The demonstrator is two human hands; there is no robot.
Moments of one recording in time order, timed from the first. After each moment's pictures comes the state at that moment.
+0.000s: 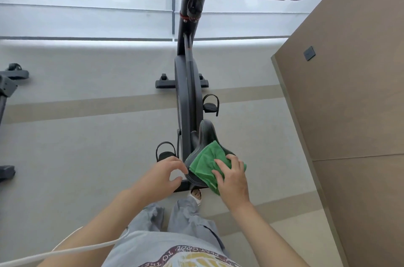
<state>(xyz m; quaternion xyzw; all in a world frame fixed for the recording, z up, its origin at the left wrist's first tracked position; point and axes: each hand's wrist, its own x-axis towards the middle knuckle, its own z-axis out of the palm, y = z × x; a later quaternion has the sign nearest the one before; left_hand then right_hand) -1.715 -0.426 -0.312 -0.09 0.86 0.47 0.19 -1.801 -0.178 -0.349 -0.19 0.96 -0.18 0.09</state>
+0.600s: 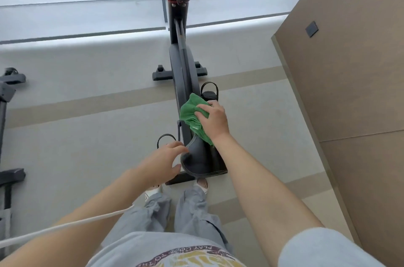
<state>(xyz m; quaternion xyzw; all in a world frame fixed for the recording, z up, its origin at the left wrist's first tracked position) -1.753 -0.424 -0.337 -0.01 0.91 0.34 0.25 -1.927 -0.273 -0.364 -0.14 0.92 -0.35 0.15</state>
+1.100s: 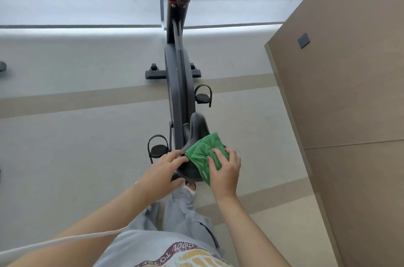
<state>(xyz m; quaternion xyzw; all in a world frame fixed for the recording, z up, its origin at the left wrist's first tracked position) -1.725 -0.401 -0.373 0.00 0.92 0.36 0.17 -1.802 -0.195 -0.368 -0.03 0.96 -0.29 0.05</state>
